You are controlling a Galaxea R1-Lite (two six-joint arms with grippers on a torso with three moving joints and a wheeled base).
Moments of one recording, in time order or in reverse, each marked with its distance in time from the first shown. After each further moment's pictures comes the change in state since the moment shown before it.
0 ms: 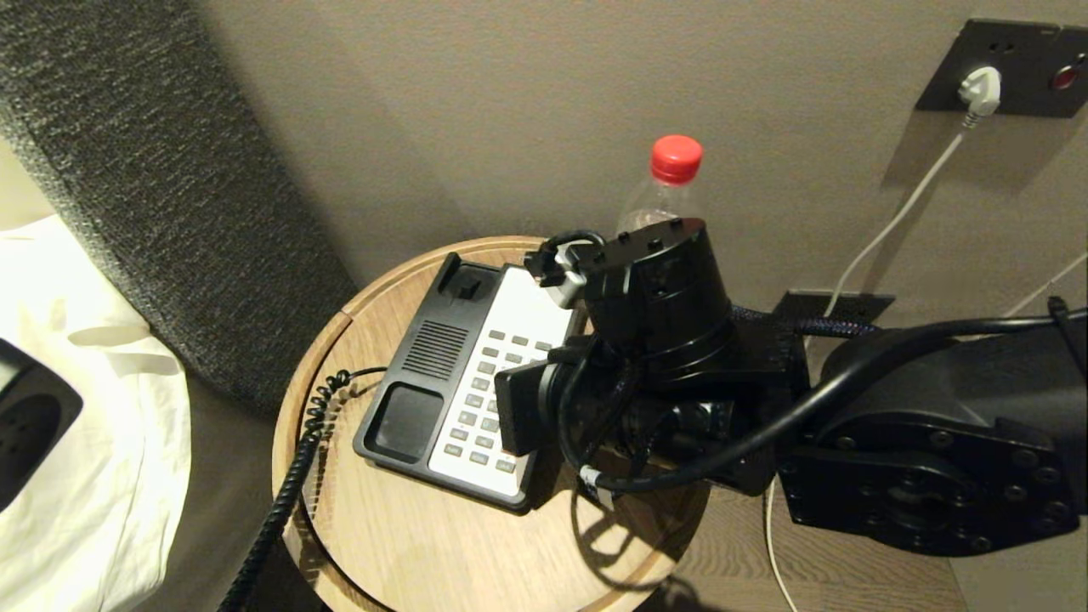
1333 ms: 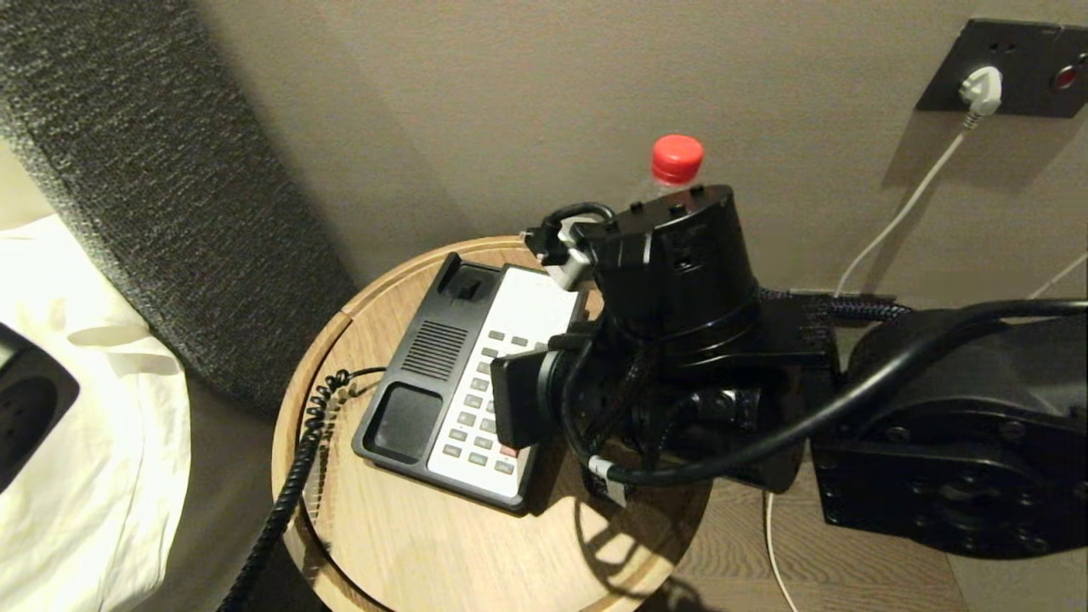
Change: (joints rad) left arm 0.000 0.016 -0.022 0.001 0.006 0.000; right arm 0.034 -0.040 -0.034 0.019 0.004 0.027
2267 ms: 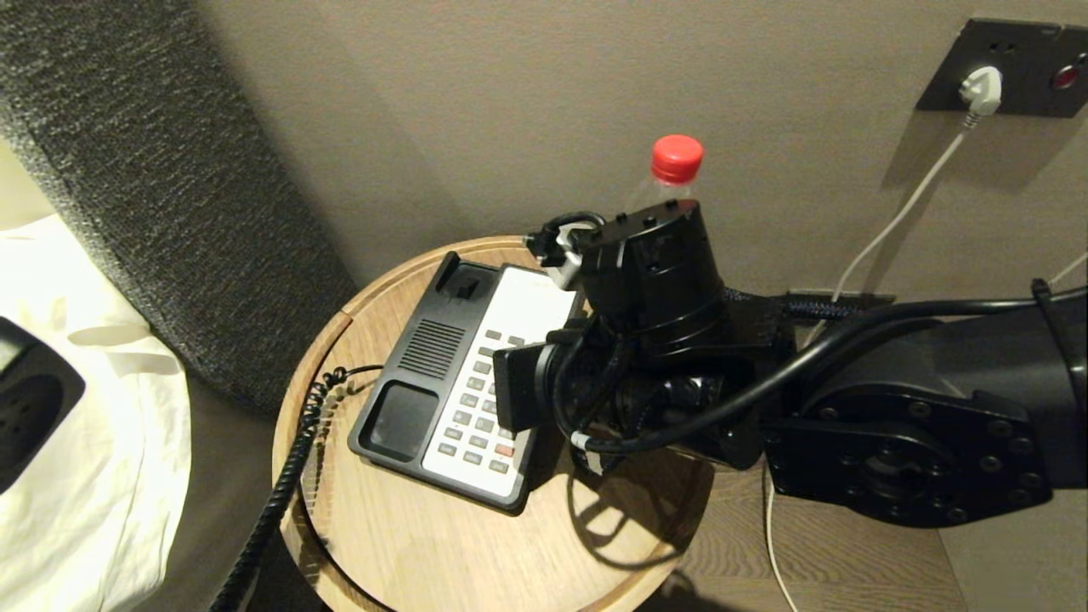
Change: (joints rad) left arm -0.001 0.008 -0.001 -0.002 0.000 0.000; right arm -0.051 0.056 -0.015 -0.020 0.003 0.003
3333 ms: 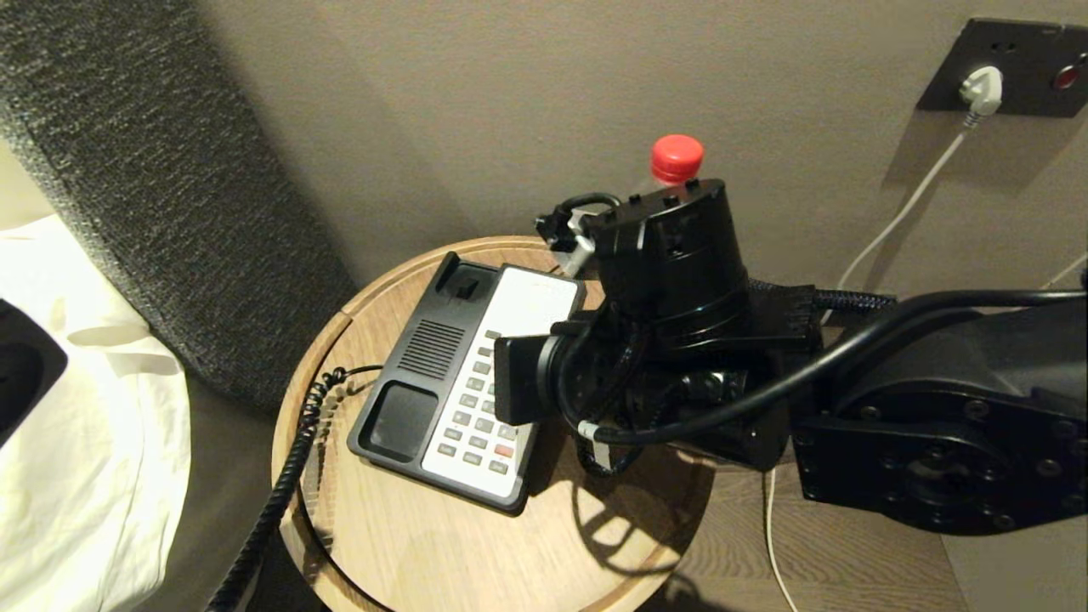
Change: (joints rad) left arm 0.000 0.018 -0.034 0.002 0.000 -0.001; right arm 0.031 -0.036 -0.006 0.006 0.010 0.070
